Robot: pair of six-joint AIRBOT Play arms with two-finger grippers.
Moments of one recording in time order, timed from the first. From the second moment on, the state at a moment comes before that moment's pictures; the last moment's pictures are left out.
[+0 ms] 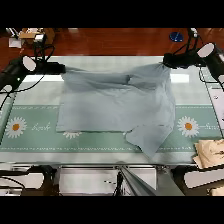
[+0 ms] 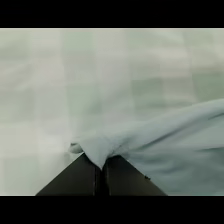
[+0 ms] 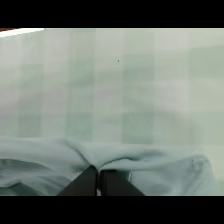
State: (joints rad) left arm 0.00 -1.55 1.30 1.32 -0.64 -1.33; right arm -0.06 -1.66 1.53 -1.14 0.83 1.42
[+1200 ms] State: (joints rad) left arm 0.19 -1.37 0.97 1.30 -1.44 -1.38; right arm -0.27 -1.33 1.17 -1.37 1.46 1.34
